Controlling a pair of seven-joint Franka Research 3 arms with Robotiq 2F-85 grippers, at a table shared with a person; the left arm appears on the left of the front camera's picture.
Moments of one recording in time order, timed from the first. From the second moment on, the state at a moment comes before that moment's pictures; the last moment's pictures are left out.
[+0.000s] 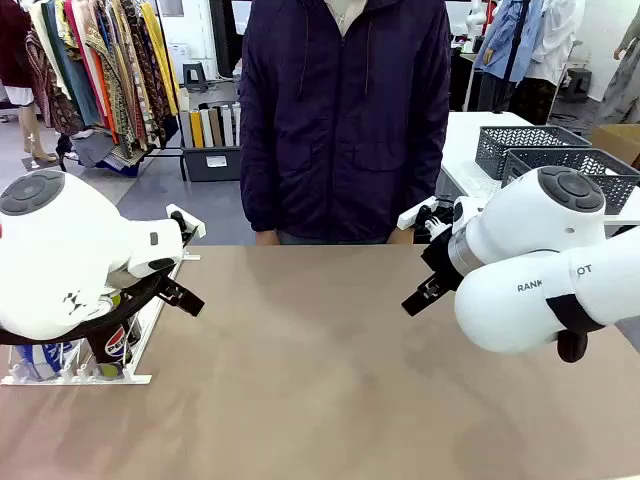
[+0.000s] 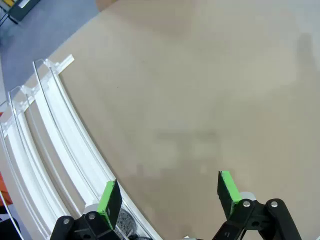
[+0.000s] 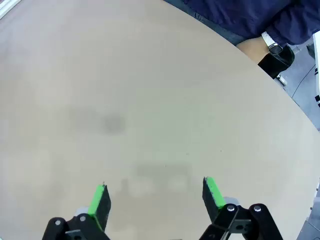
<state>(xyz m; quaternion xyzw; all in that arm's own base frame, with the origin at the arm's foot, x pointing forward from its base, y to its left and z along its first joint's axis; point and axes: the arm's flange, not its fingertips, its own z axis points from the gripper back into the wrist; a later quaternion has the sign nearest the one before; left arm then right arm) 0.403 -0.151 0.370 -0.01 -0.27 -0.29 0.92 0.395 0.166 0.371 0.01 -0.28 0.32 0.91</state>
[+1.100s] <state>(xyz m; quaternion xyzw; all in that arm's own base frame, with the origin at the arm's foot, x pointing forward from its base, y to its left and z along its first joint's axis) 0.403 -0.151 0.370 -0.01 -0.27 -0.29 0.92 0.395 0.166 0.371 0.01 -0.28 0.32 0.91</state>
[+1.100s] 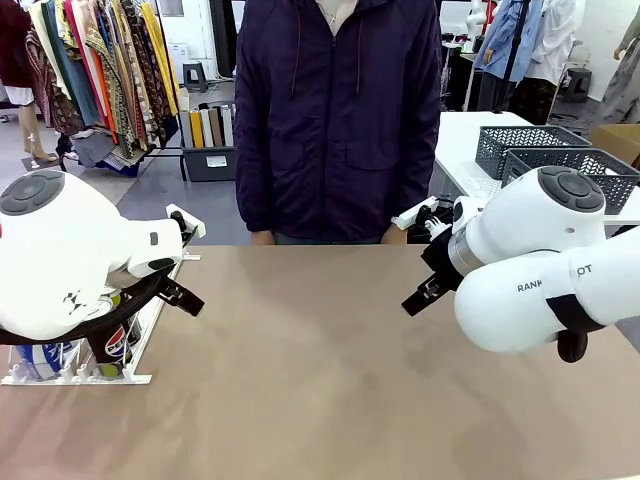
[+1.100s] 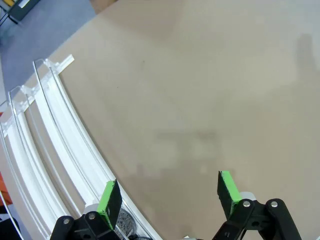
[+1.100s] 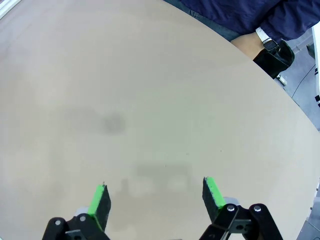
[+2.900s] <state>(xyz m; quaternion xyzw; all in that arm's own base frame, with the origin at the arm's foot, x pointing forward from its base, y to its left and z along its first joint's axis) 0.244 0.224 0.528 -0.56 -0.37 0.00 0.75 0.181 -0.207 0.577 0.53 -0.46 -0.05 0.71</state>
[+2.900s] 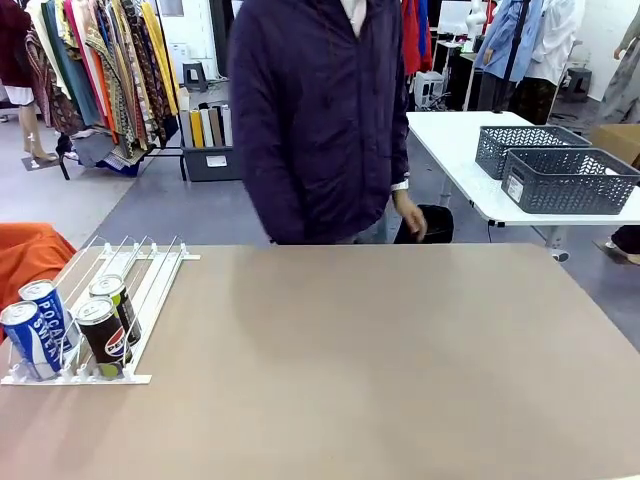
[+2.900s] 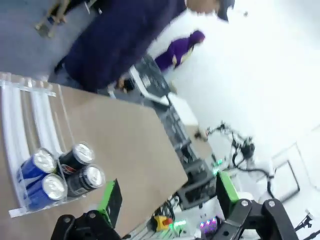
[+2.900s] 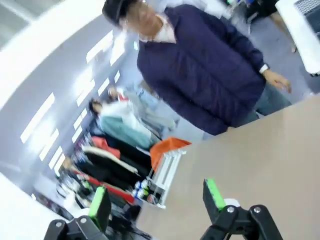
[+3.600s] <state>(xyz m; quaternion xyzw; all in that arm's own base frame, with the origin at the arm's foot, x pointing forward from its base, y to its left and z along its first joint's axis) 0.238 0.242 0.508 -0.56 -0.38 0.03 0.73 0.174 -0.231 0.554 0.55 -0.44 -0.10 0.70</state>
